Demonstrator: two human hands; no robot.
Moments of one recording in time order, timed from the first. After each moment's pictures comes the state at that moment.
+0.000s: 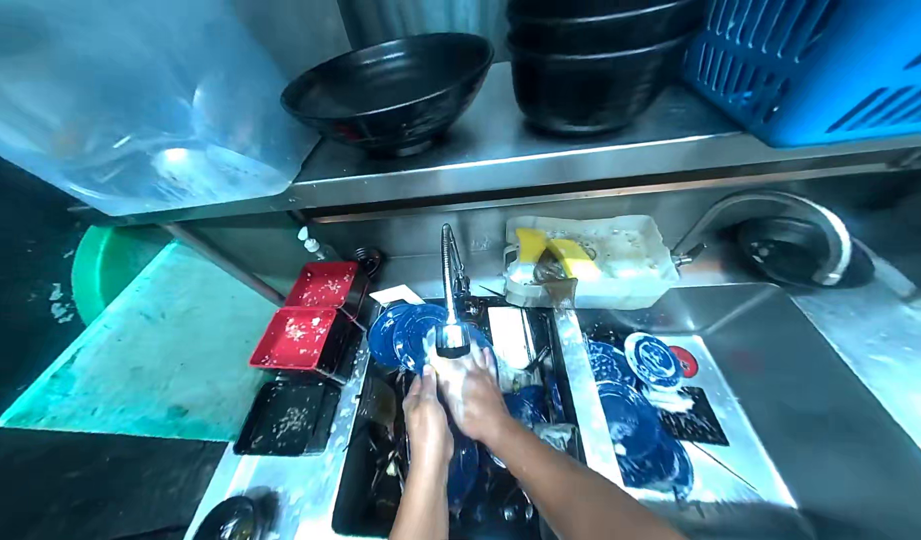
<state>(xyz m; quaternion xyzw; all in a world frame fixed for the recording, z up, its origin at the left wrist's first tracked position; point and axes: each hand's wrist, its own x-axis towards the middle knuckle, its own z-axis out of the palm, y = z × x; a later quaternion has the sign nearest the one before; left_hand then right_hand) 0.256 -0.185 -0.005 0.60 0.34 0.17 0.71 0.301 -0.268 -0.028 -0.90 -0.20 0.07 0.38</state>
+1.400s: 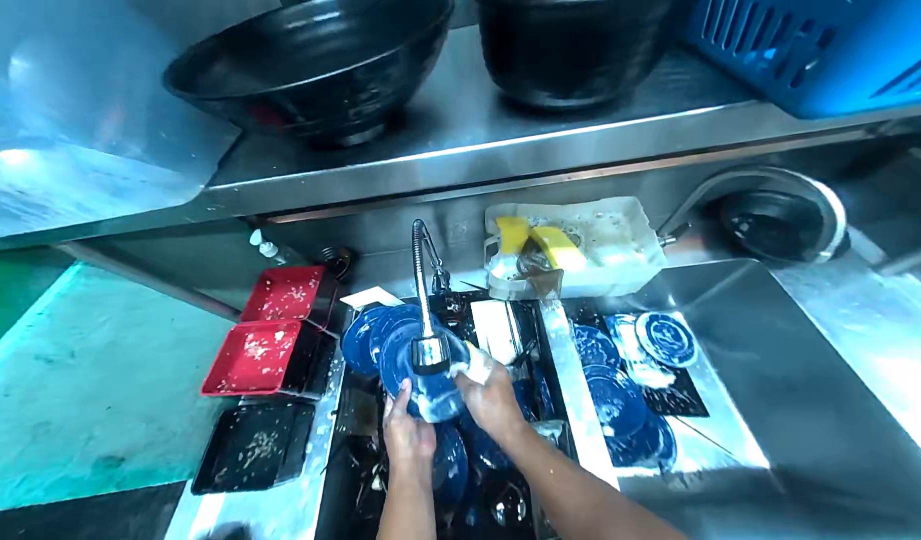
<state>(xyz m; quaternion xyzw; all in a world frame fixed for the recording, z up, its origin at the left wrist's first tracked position) 0.278 -0.168 -0.077 0.34 0.35 0.19 0.85 0.311 -0.292 -0.034 -0.75 0.06 0.10 0.65</state>
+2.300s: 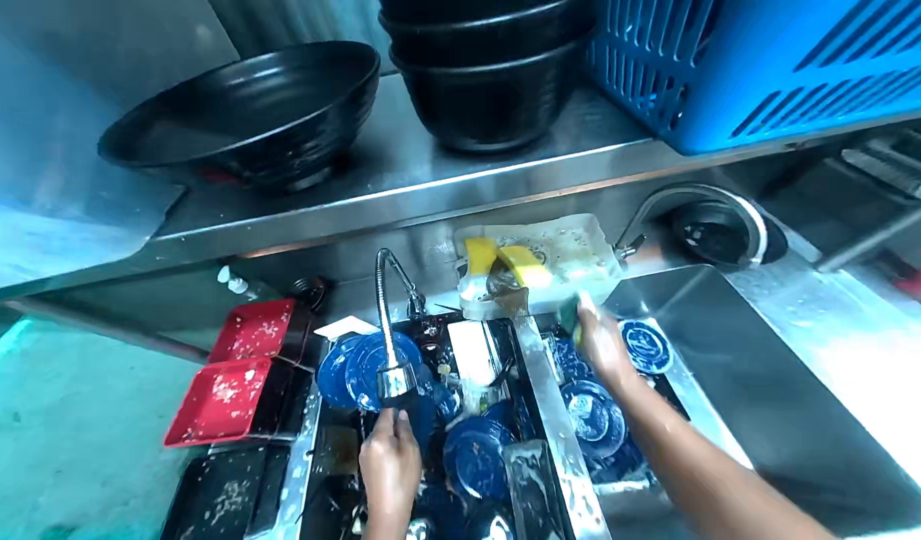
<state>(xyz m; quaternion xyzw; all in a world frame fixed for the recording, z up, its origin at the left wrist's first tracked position) 0.261 -0.178 -0.021 0.93 0.18 0.14 0.30 0.397 -0.501 0.000 -0.81 0.20 0.02 0.55</state>
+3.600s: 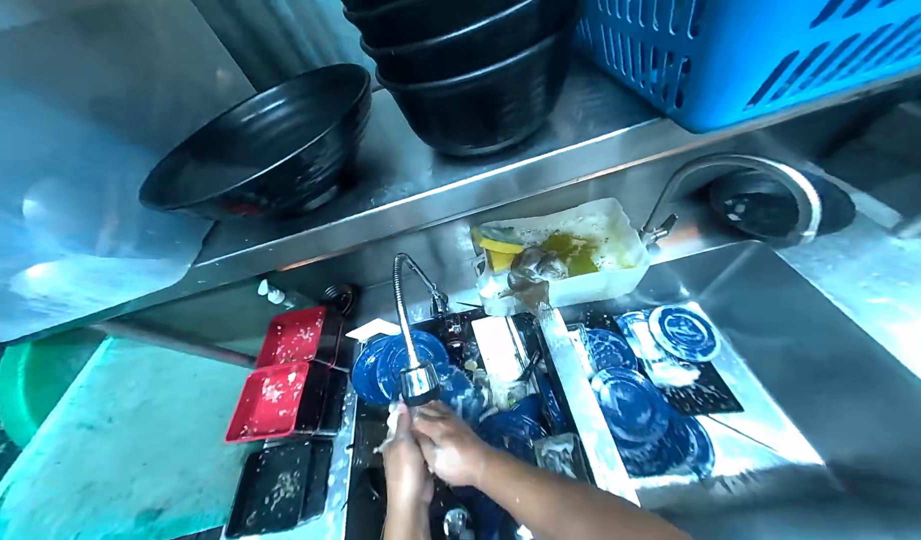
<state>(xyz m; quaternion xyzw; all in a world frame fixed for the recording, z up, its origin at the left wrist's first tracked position) 0.269 -0.173 -0.025 0.62 0.35 0.11 0.70 0.306 -0.262 -0.048 -0.78 -0.32 0.17 0.51</state>
